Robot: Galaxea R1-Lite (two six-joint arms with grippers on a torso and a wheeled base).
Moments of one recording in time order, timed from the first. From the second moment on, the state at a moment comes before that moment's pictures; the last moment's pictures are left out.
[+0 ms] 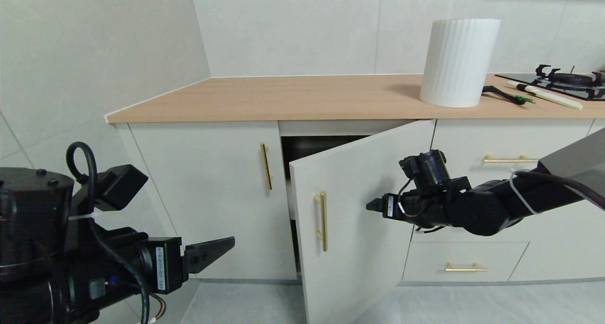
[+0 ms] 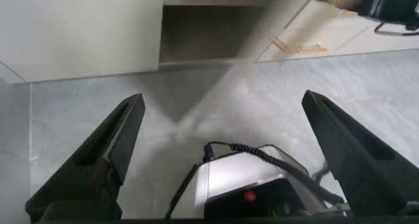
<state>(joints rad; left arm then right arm) -0.51 1.24 -0.62 -0.08 0.07 -0.39 0.48 2.10 -1.15 -0.28 -0.07 0.50</state>
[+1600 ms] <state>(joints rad) -0.51 1.26 -0.62 -0.08 0.07 -0.39 0.42 2.45 -1.61 -0.32 -0.26 0.95</state>
